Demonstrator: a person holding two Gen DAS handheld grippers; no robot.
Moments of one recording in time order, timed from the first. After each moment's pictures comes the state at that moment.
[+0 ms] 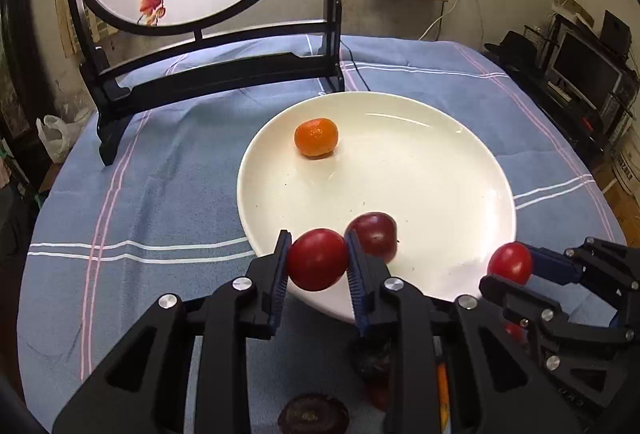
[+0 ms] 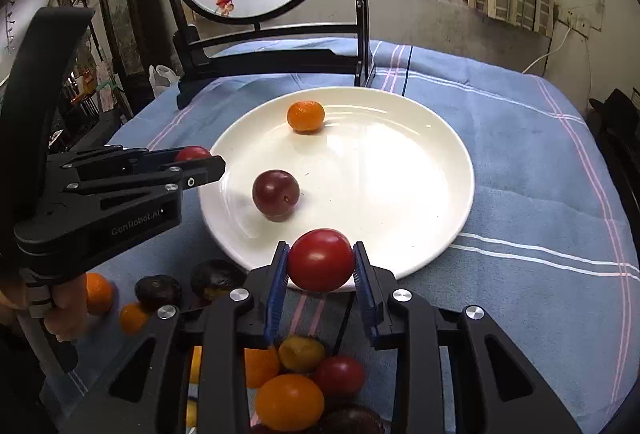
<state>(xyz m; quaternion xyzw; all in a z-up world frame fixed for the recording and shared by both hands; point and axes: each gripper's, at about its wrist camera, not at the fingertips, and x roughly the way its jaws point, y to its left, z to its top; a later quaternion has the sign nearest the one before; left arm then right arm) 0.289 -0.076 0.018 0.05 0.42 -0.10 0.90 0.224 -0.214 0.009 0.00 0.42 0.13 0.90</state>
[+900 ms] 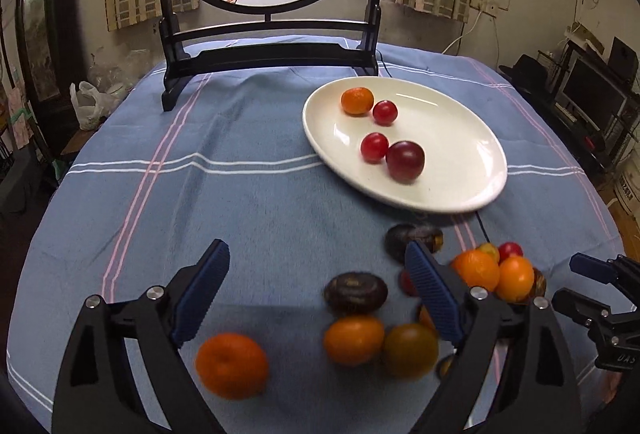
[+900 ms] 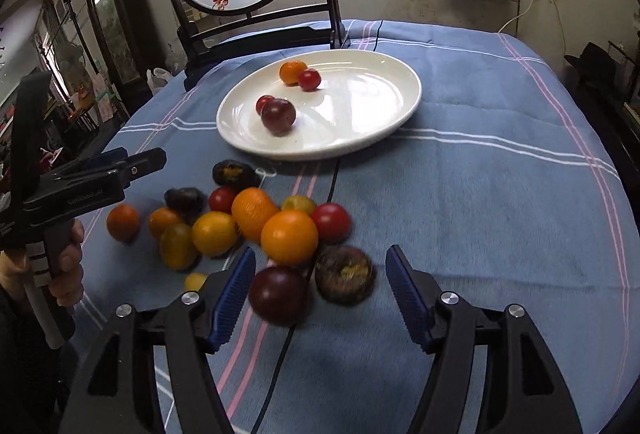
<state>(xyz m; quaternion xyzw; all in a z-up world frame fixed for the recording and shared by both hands) 0.176 -0.019 0.019 0.02 0.40 -0.06 0.91 0.101 -0.247 0.007 0.04 0.44 0.12 0.89</state>
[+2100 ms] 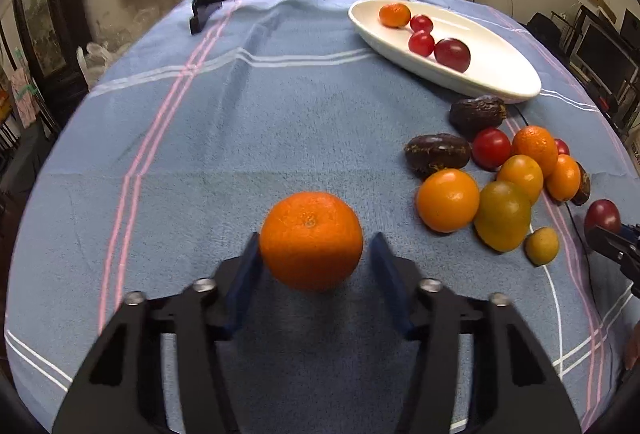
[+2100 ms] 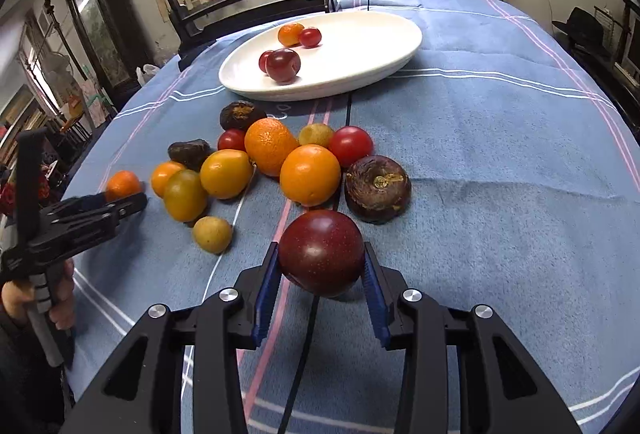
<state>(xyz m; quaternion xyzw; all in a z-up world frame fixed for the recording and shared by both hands) 0.143 0.030 -0.035 0.03 0.47 -0.05 0.88 0.075 -0.229 -0.026 0.08 0.46 0.10 0.88</state>
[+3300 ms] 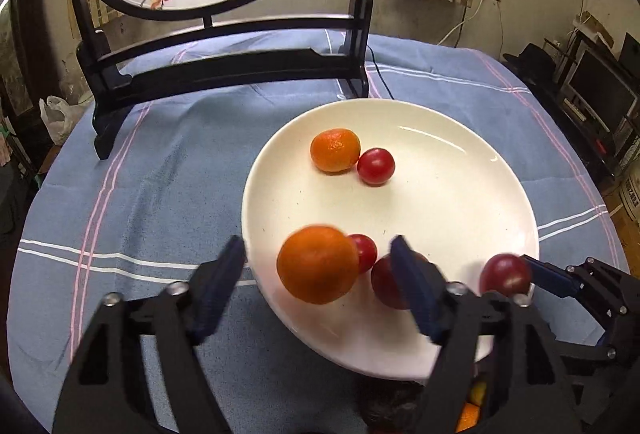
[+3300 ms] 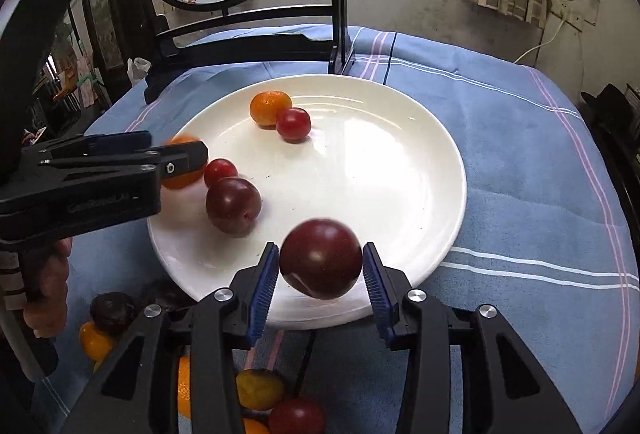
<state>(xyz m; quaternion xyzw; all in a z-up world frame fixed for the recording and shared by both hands) 0.313 -0.071 0.017 0.03 0.43 -0.08 0.90 0.250 -0.221 -0.009 -0.01 0.43 0.10 0.90</state>
